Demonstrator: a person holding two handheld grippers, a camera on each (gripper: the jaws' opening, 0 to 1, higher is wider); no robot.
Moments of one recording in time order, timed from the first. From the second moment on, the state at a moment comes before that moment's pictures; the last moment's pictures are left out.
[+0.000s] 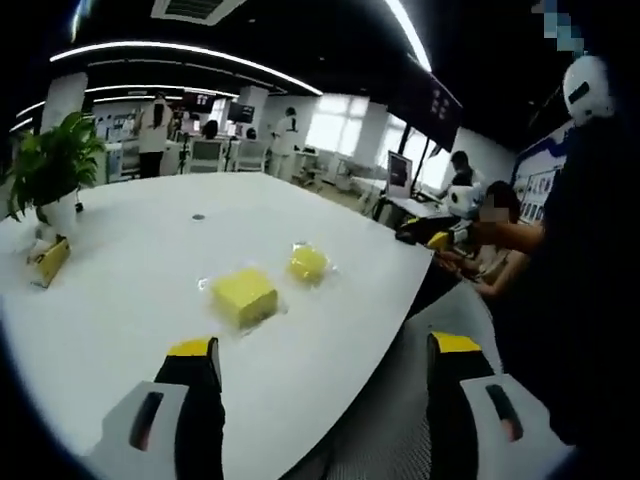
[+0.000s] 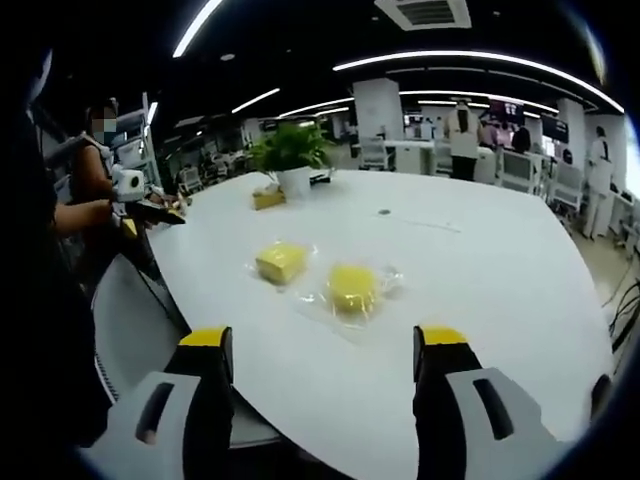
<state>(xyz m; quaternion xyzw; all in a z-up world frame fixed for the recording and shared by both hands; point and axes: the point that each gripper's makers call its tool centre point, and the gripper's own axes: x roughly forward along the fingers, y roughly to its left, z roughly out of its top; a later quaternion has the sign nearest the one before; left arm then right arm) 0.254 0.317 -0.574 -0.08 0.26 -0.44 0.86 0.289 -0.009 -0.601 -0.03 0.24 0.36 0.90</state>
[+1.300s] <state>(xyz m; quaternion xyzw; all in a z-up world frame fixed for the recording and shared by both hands) 0.413 0.189 -0.617 -0.21 0.37 -0.39 0.82 0.289 -0.018 -0.615 -0.07 0.27 0.36 0.89</state>
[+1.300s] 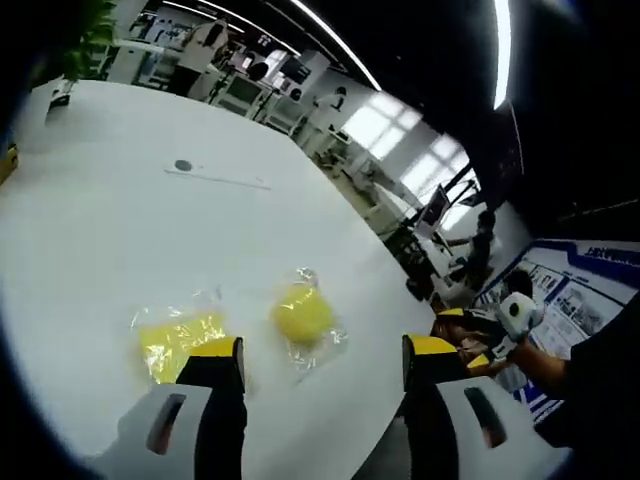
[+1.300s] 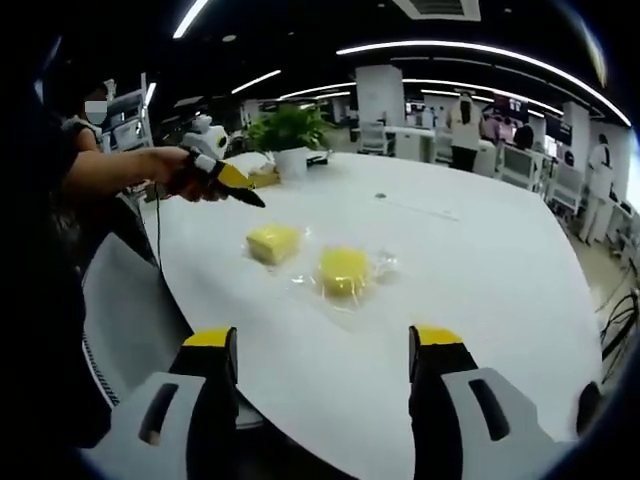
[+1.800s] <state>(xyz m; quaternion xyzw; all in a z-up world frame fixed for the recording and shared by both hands) 0.451 0.138 -0.681 -0.25 0.45 -0.34 0.79 0.280 -0.042 -0.617 -0.04 0.27 0.32 0.91</state>
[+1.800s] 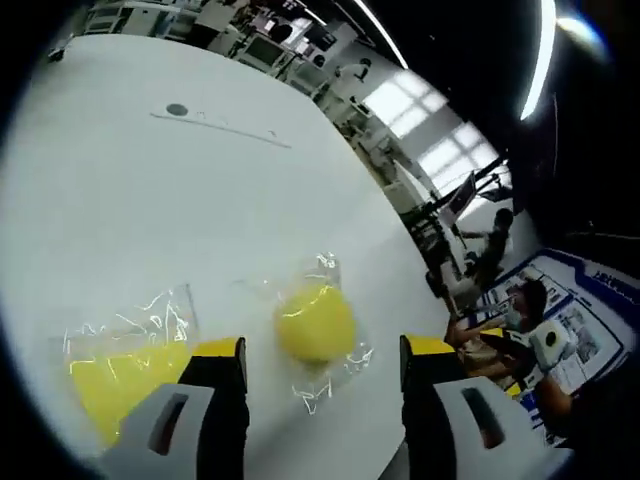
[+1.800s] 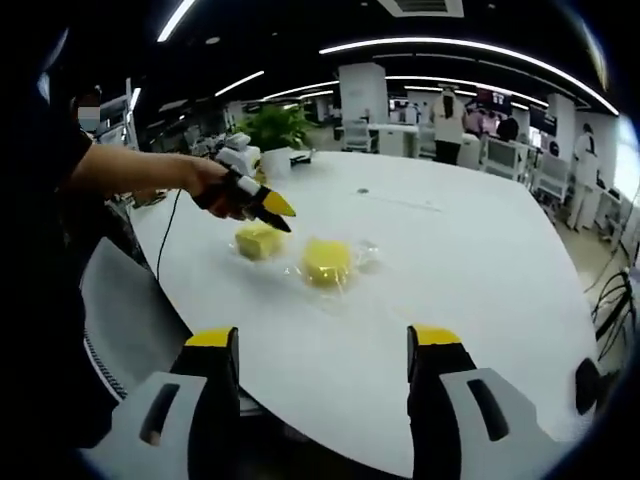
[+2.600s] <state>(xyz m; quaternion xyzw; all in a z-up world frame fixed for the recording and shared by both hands) 0.487 0.119 -0.738 -0.34 0.48 -0.24 0.77 0.280 -0.077 -0.637 0.01 0.30 0.27 0.92</state>
